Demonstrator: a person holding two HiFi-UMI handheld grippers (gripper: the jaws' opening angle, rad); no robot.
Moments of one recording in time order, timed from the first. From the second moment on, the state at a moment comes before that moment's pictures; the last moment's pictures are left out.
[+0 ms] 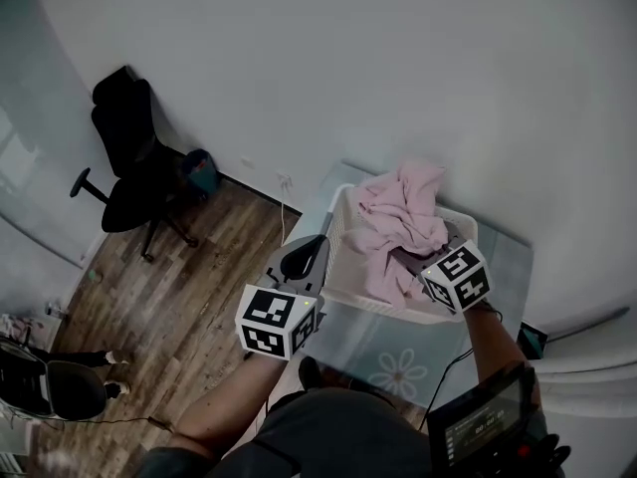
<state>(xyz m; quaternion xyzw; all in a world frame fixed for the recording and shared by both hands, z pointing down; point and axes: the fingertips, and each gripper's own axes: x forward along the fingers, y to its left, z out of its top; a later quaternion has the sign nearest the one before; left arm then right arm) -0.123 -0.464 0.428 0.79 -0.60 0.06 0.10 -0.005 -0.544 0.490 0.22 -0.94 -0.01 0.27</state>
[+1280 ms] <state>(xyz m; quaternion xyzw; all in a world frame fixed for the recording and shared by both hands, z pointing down) -0.132 -0.449 0.491 0.77 -0.61 0.07 0.15 -0.034 -0.524 0.726 0.03 -0.83 0.01 0.55</state>
